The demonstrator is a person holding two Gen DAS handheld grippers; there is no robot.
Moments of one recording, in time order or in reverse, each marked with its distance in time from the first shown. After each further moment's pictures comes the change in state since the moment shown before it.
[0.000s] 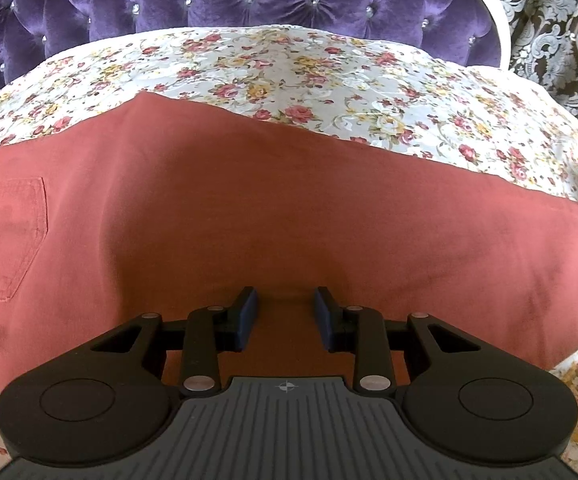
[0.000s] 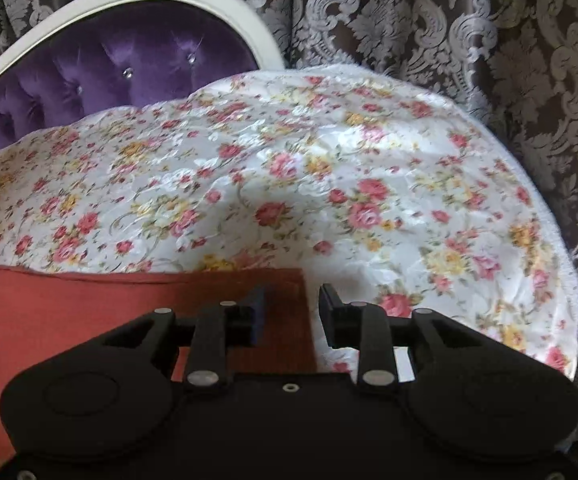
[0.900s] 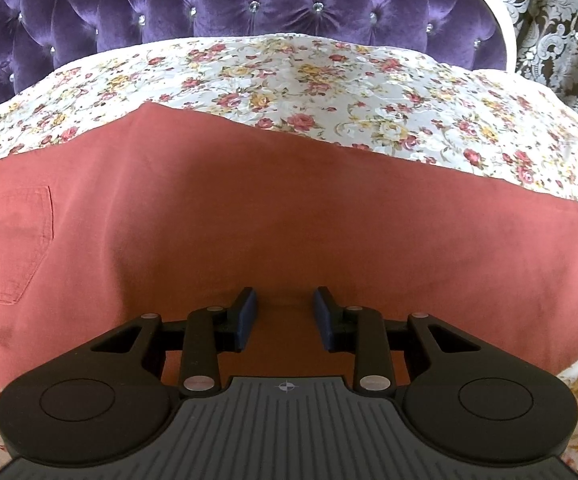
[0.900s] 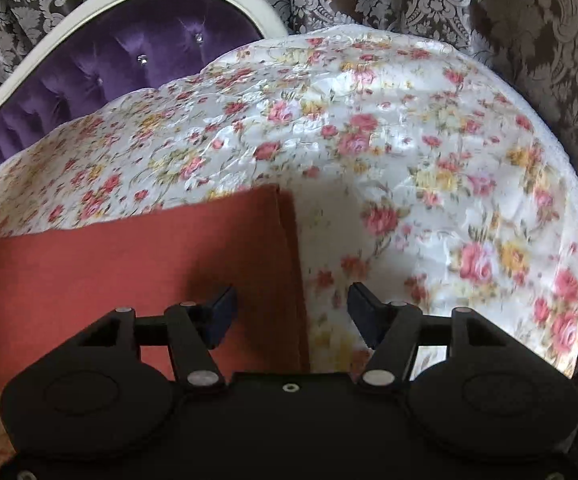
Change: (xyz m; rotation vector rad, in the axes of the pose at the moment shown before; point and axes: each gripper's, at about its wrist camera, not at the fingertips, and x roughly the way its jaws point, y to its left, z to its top) left arm -0.001 -0.009 -0.001 0.003 -0.028 0.043; right arm -0.019 -0.045 -0.039 0.082 0.050 0.160
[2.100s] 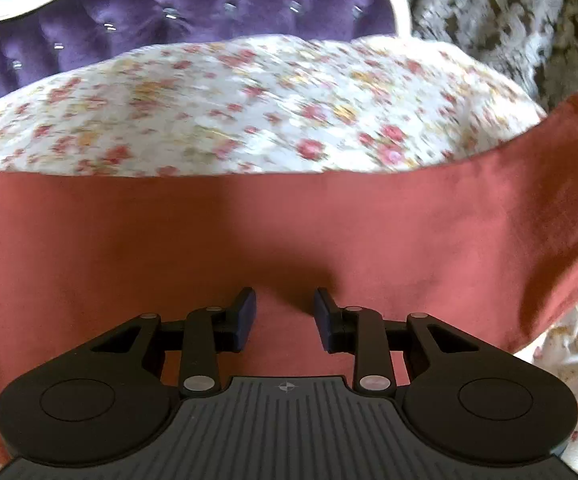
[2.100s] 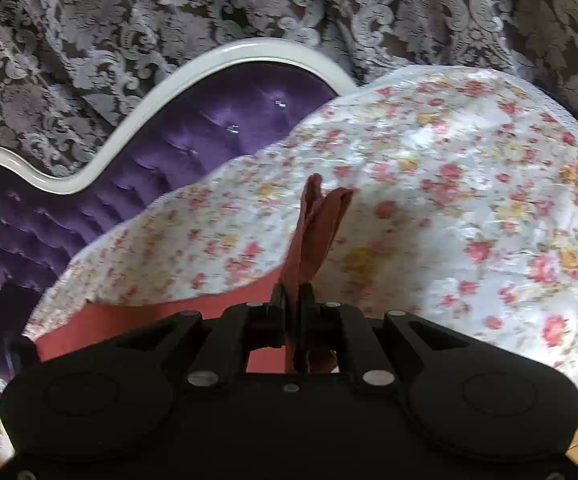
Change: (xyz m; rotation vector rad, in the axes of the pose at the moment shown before) left arm 0.002 -0.098 0.018 0.160 0.014 -0.148; right arm -0.077 0.055 0.033 0.161 -0.093 0.263
